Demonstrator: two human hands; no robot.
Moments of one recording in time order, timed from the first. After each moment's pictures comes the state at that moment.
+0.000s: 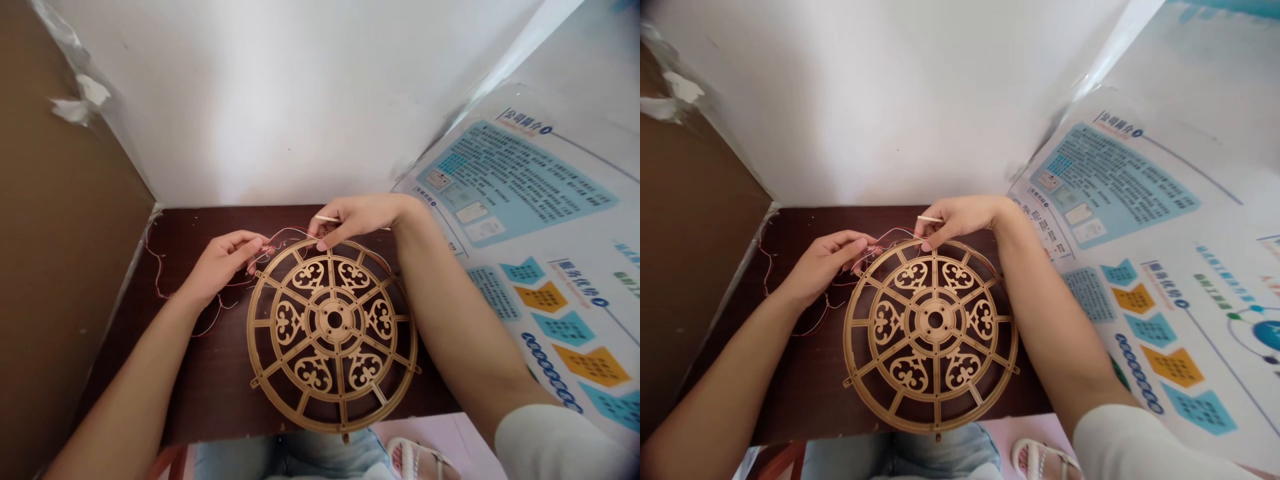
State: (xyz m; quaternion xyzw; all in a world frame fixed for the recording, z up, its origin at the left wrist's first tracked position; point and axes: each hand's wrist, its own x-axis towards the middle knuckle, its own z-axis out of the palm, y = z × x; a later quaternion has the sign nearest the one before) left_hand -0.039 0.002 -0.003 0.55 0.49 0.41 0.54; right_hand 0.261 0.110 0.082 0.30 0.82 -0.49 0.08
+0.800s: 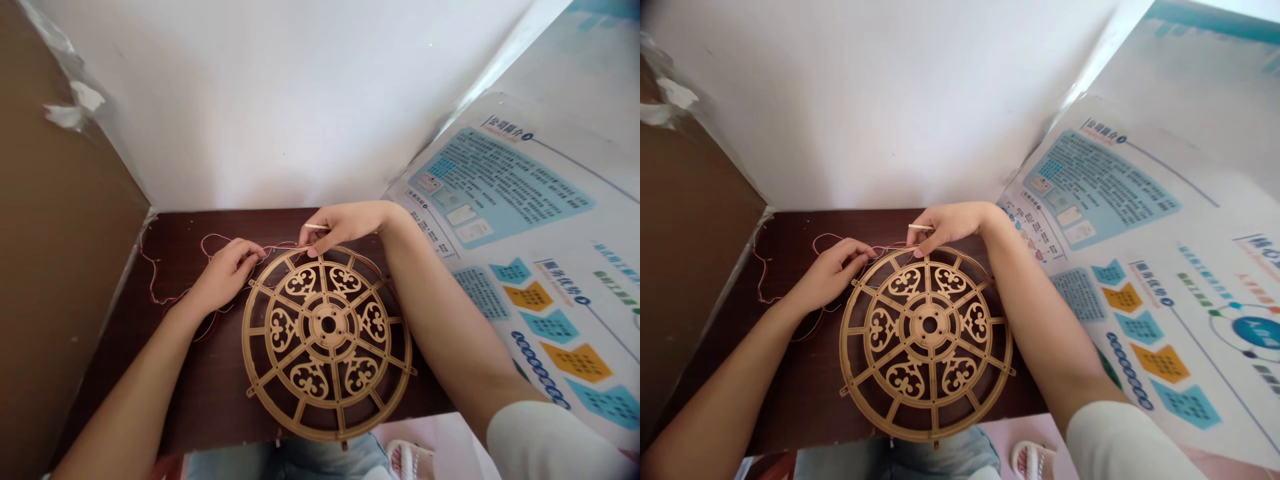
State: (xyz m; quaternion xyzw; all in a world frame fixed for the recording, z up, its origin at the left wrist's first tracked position) left_hand -0.037 0.003 -0.015 0.73 0.51 0.32 0.32; right_hand 0.254 0.110 0.079 0.28 0.82 -0.49 0.10
